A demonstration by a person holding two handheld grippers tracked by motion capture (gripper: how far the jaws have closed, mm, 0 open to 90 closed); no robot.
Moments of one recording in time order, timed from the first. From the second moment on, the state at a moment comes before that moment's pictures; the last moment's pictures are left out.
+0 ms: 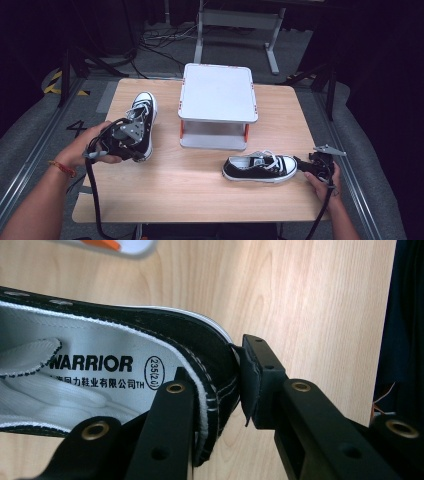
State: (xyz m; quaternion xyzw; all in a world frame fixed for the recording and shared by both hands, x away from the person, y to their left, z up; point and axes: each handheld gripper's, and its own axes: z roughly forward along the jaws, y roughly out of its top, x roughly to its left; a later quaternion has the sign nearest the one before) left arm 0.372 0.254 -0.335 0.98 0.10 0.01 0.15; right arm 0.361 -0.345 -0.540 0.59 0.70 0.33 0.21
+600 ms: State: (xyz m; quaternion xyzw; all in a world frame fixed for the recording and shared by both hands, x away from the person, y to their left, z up) left arm 0.401 0.212 -0.290 0.98 0.09 0.07 0.15; right arm 0.361 -0.345 -0.540 0.59 0.70 0.33 0.21
